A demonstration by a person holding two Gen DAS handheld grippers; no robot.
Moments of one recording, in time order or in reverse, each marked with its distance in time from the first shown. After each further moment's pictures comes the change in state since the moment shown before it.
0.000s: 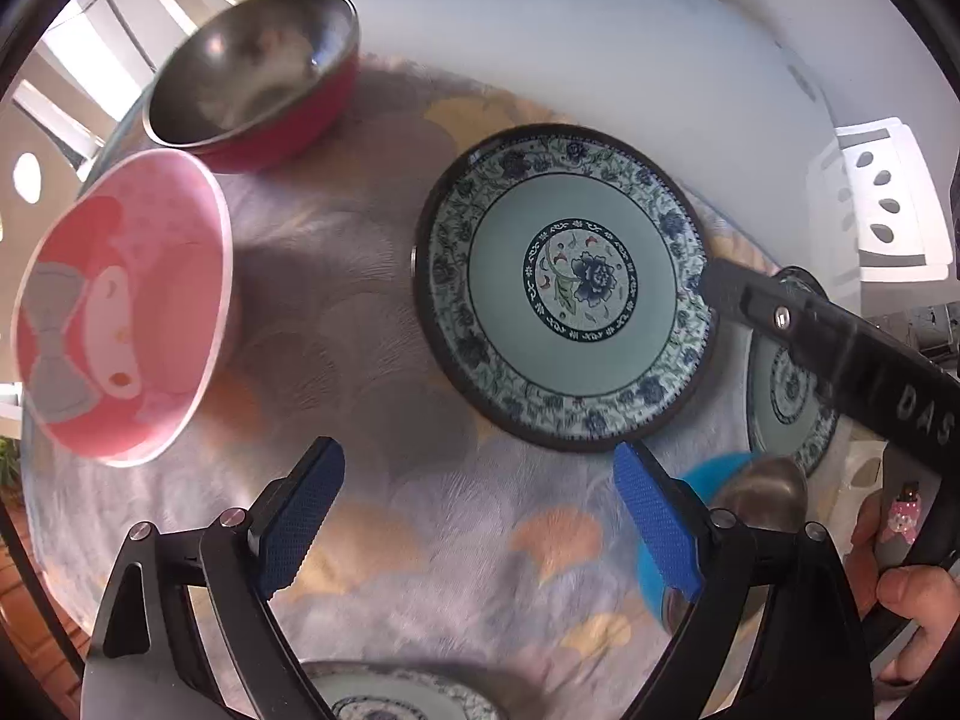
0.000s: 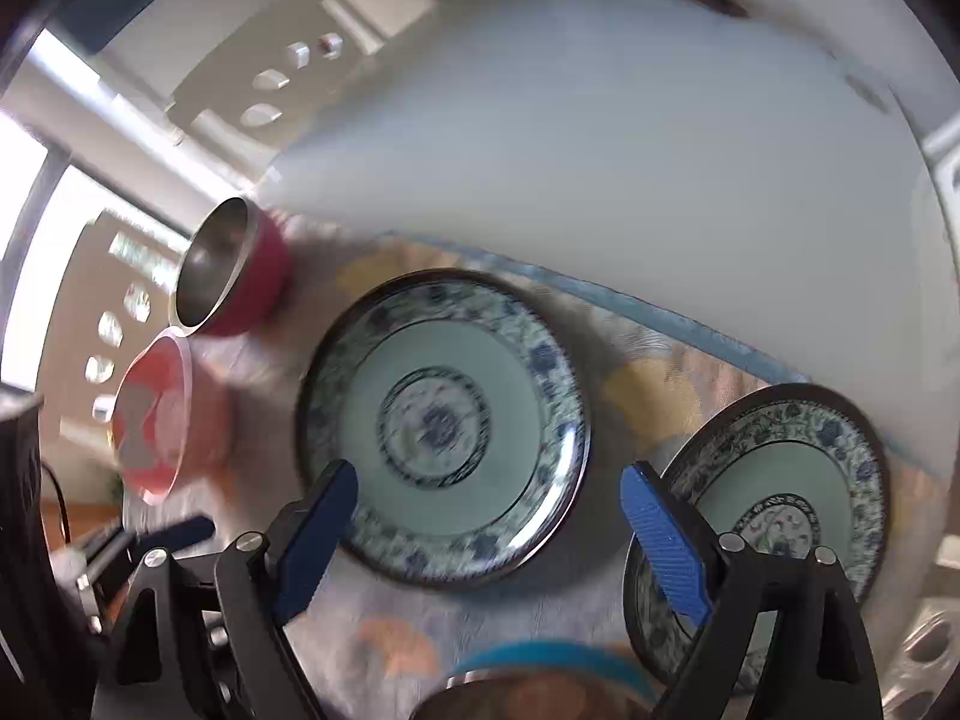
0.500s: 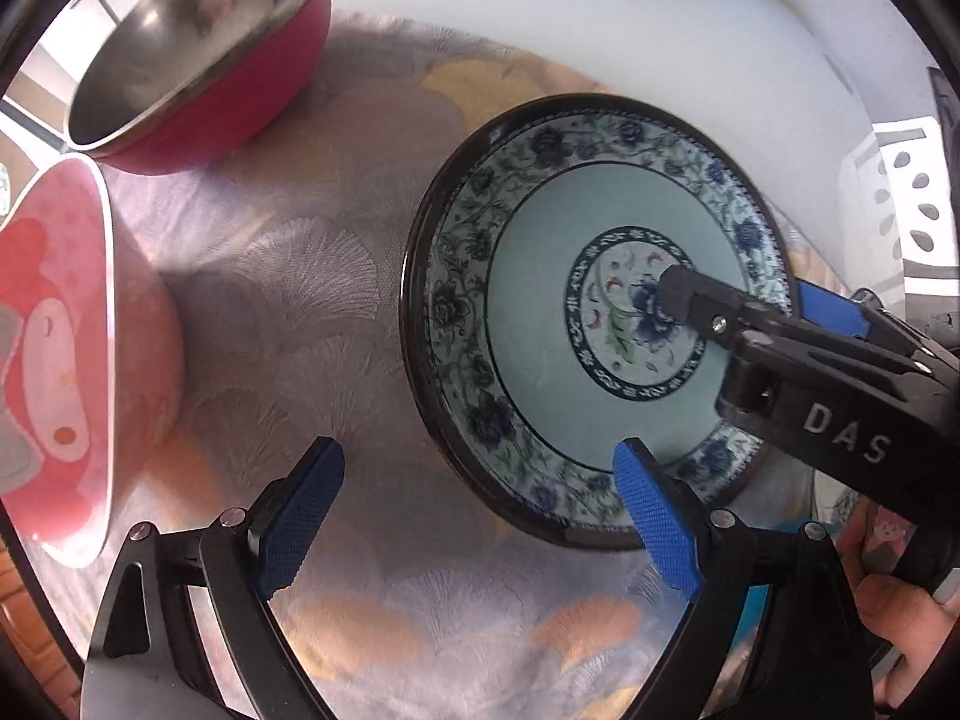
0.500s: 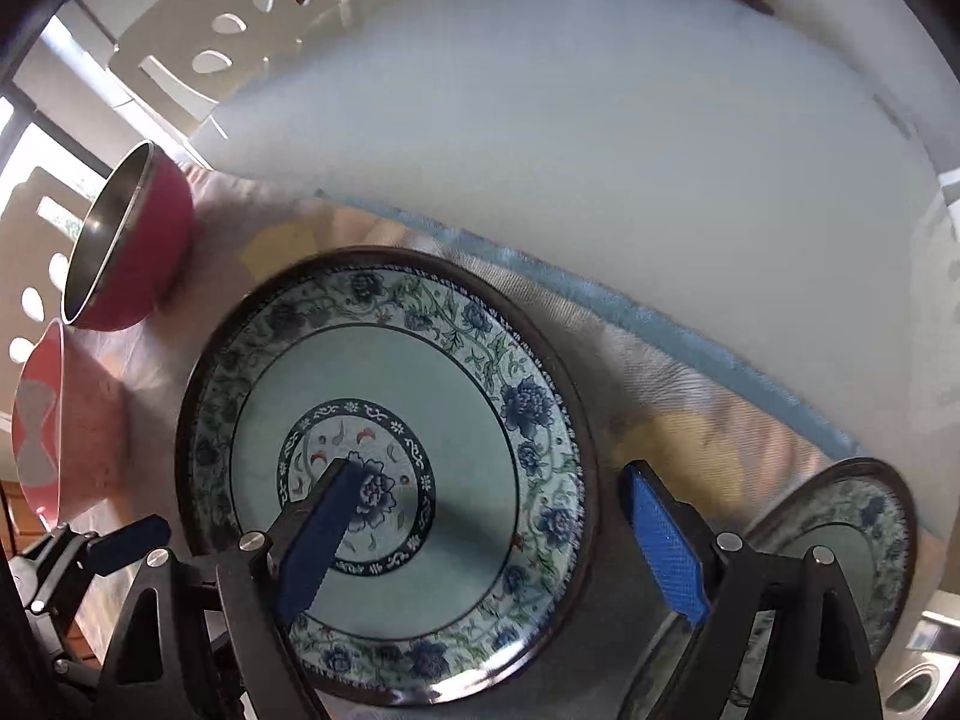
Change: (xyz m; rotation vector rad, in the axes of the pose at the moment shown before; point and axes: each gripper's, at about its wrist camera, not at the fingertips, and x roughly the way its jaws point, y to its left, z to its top) left arm 0.054 -0.004 0.026 -0.002 0.030 0.039; right arm 0.079 0.006 0.019 -0.080 0.057 -0.121
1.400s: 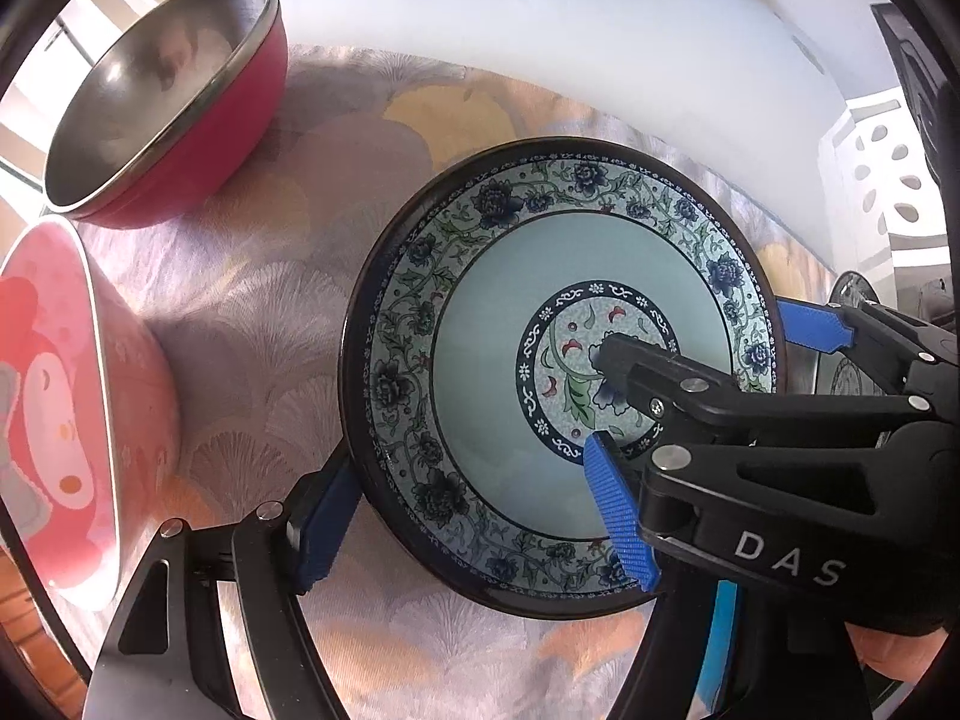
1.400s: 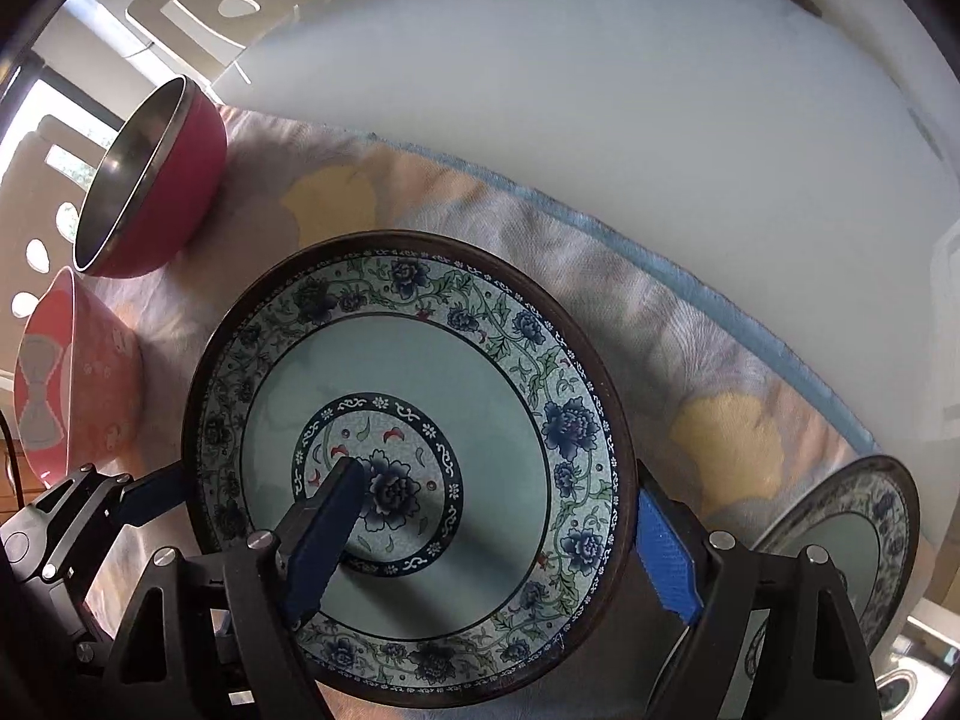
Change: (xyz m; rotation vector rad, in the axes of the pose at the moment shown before) left arm -0.008 -0.025 0.010 0.089 -0.039 -0.008; right arm 0.008 0.021 0.014 -0.060 0.113 -0.004
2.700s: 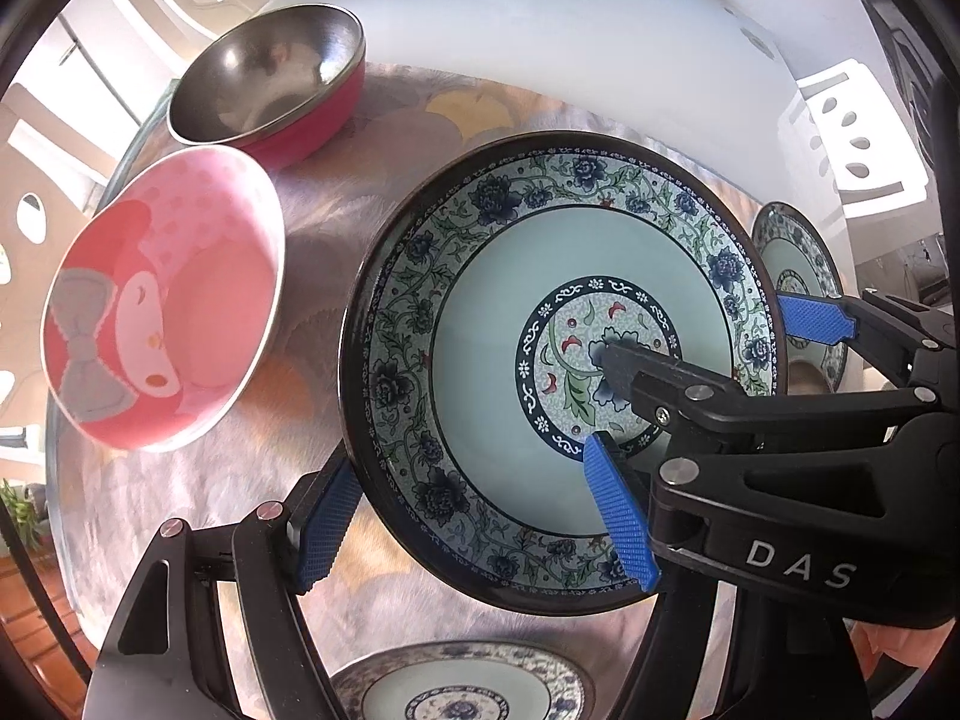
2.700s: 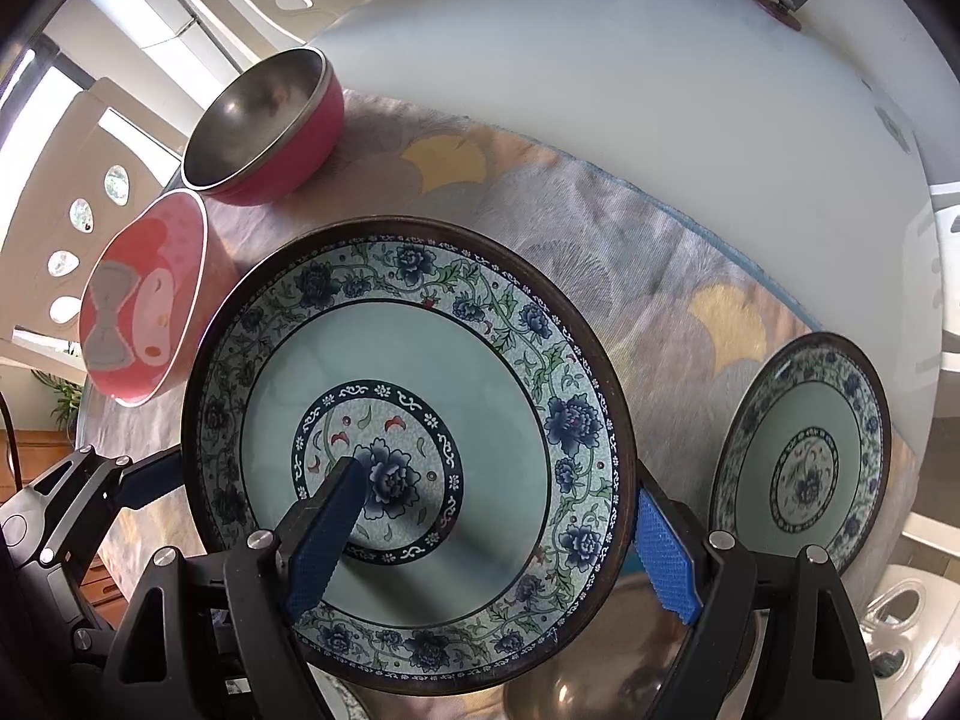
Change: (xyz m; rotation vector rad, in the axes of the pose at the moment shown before) left arm -0.045 0.017 -0.020 0.066 -0.038 -0.020; right arm -0.011 0.002 -0.005 0.006 -0.007 -0.022
